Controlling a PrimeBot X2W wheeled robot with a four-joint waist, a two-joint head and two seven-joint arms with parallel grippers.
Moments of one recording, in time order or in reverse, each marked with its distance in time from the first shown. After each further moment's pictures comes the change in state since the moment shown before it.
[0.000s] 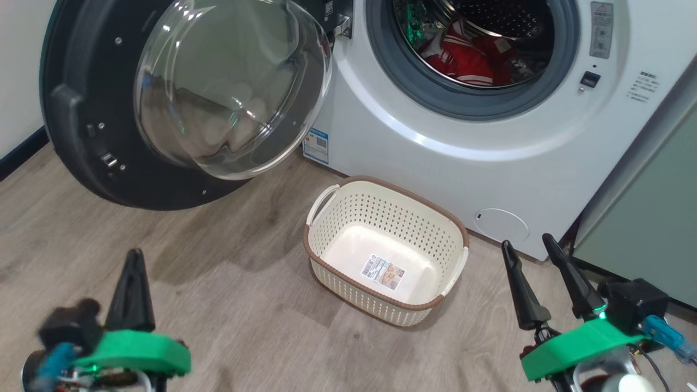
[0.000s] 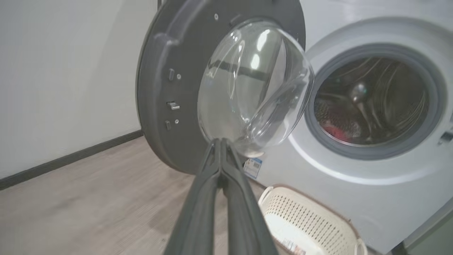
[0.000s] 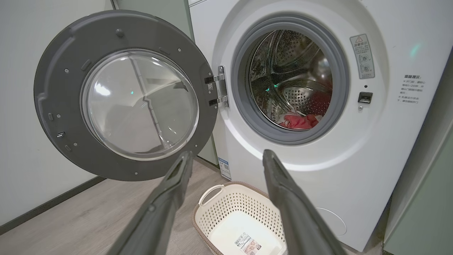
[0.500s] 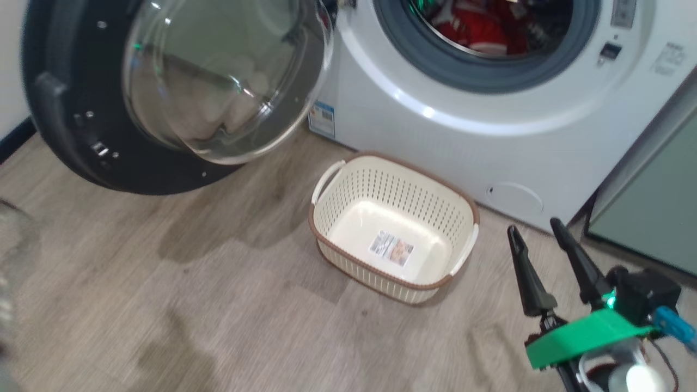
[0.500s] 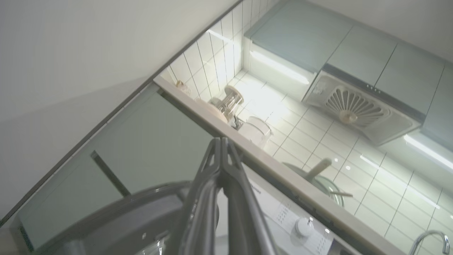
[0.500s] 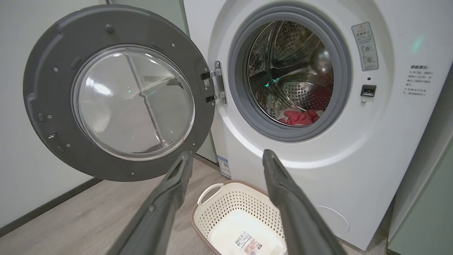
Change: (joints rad) left arm -0.346 -0.033 0.372 -0.244 -0.686 -0.252 0.049; right arm -0.009 0.000 -0.013 -0.046 -0.013 0.000 0.008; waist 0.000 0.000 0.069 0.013
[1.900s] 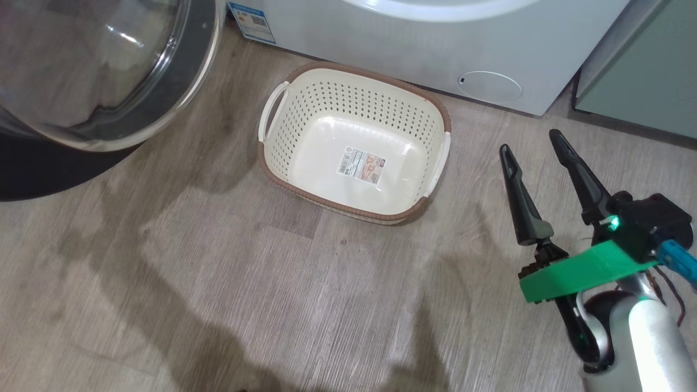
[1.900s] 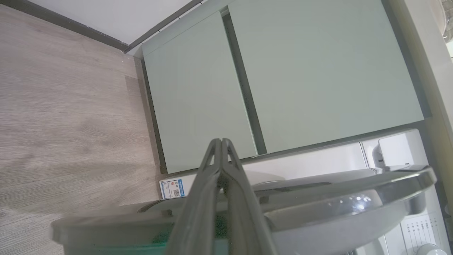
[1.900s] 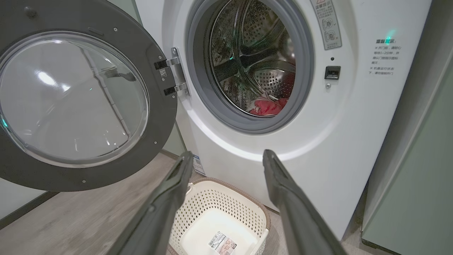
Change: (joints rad) left arm -0.541 0.365 0.198 1.195 -0.356 -0.123 0.528; right arm -0.220 -0.004 0.032 -0.080 -0.094 0.000 0.070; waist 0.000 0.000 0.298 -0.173
